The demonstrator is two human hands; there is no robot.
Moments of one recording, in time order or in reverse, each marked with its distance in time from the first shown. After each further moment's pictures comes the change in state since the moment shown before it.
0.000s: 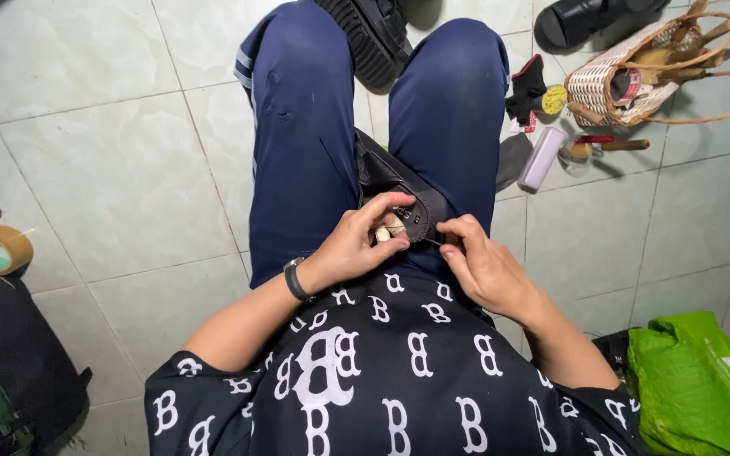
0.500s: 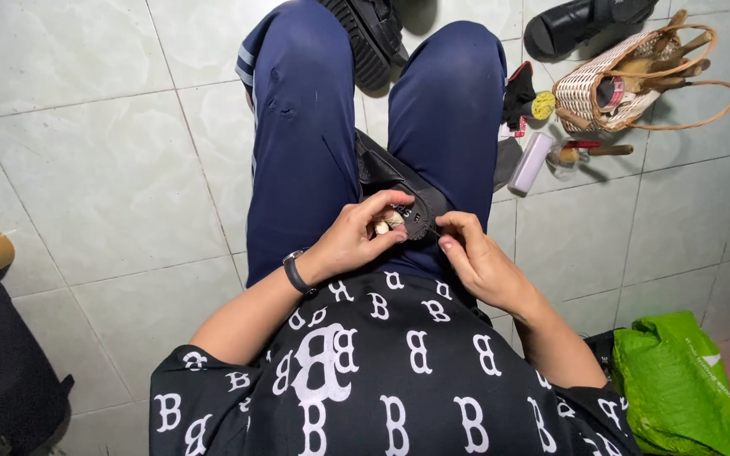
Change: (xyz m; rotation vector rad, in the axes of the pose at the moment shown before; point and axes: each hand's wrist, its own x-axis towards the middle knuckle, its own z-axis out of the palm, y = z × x) left_hand 0.002 -0.008 -0.003 0.018 0.016 0.057; right_hand 0.000 0.006 0.006 0.127 -0.028 0.143
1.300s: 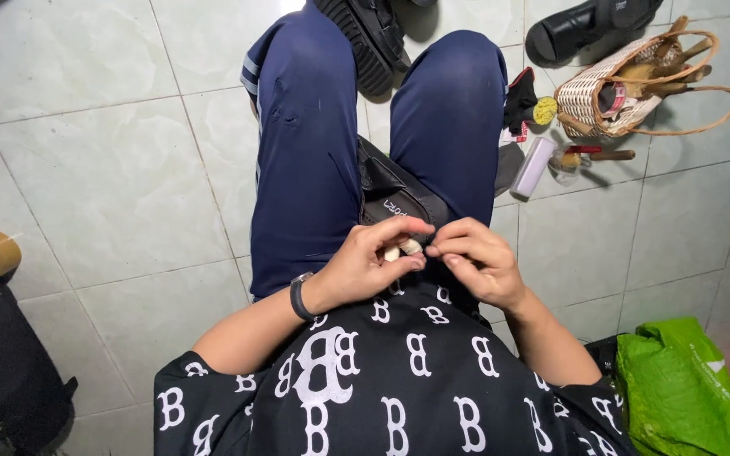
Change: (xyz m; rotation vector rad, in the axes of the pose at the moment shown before) left_hand -0.006 0.051 0.012 -0.195 0.020 0.000; right_hand 0.016 -0.012 -0.001 0.356 0.260 -0.514
